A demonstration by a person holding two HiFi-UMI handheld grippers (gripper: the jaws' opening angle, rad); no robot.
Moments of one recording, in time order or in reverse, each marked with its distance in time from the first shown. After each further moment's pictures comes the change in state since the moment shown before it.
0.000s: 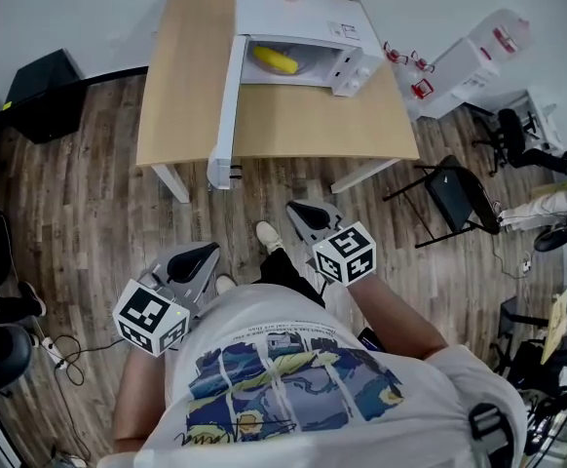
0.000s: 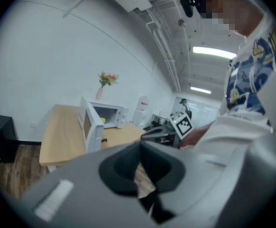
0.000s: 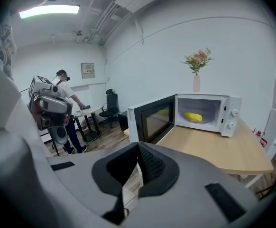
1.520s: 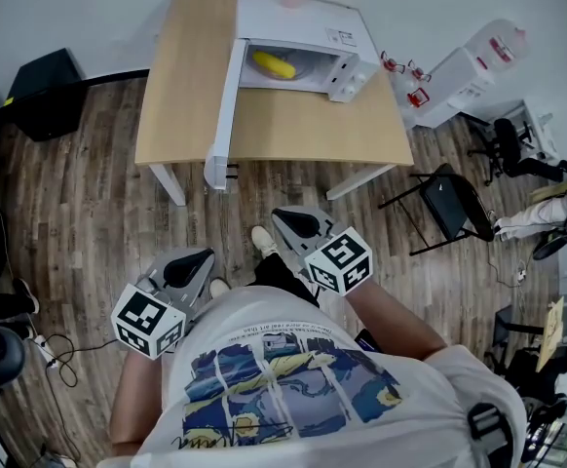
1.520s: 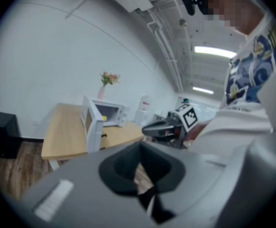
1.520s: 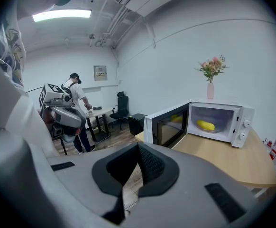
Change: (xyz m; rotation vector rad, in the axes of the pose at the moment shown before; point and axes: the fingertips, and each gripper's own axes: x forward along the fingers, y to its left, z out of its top) left arm -0.009 -0.014 -0.014 -0.013 0.001 0.027; right arm -0.016 0.043 0.026 -0.076 -0.042 0.114
